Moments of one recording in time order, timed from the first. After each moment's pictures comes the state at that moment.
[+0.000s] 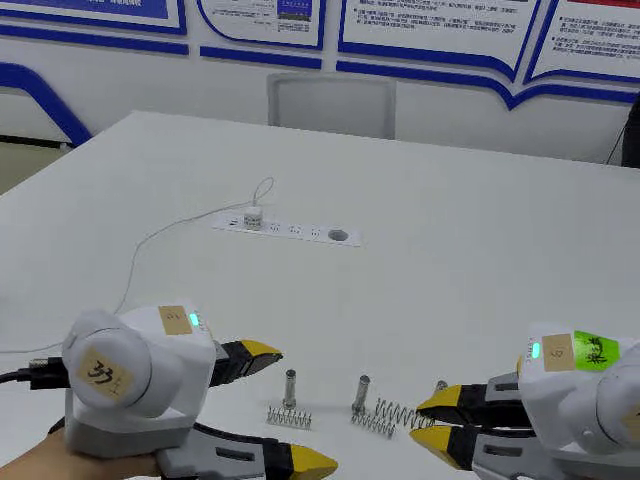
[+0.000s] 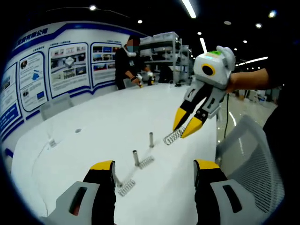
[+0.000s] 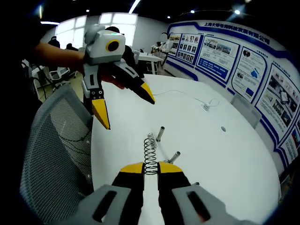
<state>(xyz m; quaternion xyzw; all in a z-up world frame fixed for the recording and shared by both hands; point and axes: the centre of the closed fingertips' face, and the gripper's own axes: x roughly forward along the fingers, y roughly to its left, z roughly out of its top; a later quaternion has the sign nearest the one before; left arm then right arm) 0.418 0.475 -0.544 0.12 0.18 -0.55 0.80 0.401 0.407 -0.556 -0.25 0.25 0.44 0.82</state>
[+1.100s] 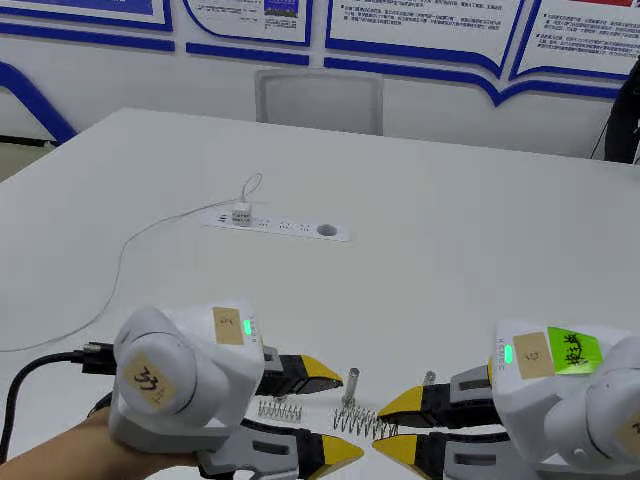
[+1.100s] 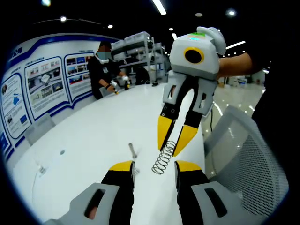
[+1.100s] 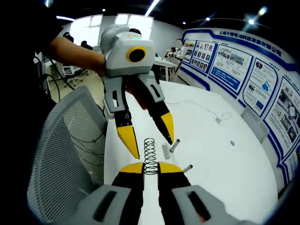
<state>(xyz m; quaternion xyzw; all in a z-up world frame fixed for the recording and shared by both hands) 0.389 0.436 -0.540 0.18 0.13 -0.63 0.74 0.376 0.434 -0.544 -0.27 0.22 0.50 0.79</state>
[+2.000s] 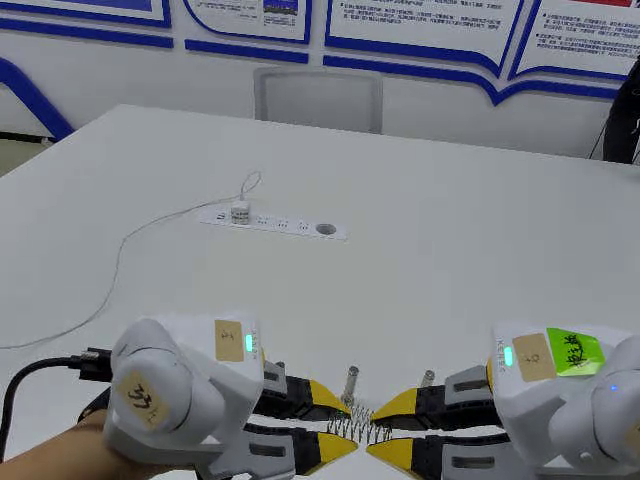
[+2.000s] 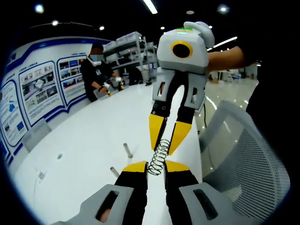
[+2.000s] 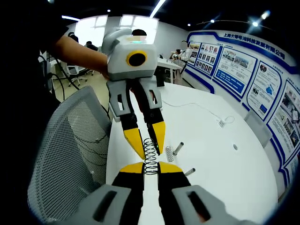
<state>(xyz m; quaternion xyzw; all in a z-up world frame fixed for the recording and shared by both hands) 0.379 0.436 -0.545 0.20 0.12 -0.65 0.72 0.373 0.440 -0.542 -0.28 0.21 0.51 0.78</state>
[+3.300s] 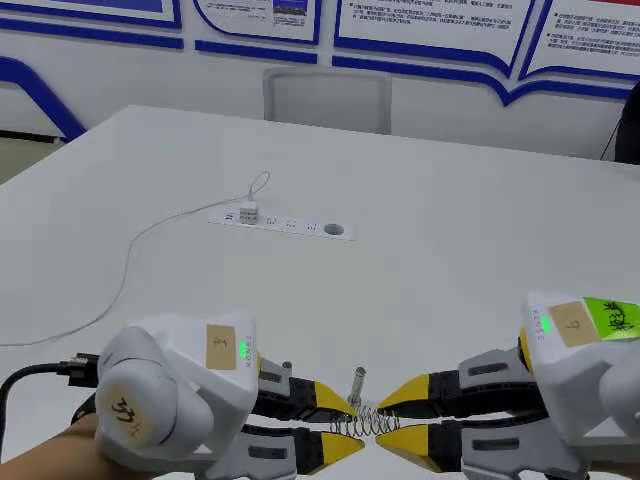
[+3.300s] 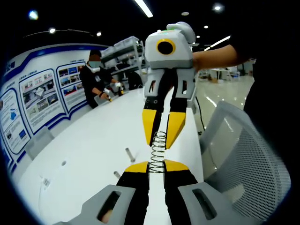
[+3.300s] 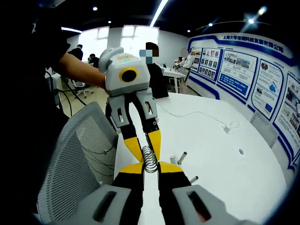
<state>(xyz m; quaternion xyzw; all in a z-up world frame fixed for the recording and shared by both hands) 0.377 0.440 -0.534 0.21 0.09 -0.65 0.72 0.372 0.445 -0.516 -0.21 0.19 0.55 0.78</state>
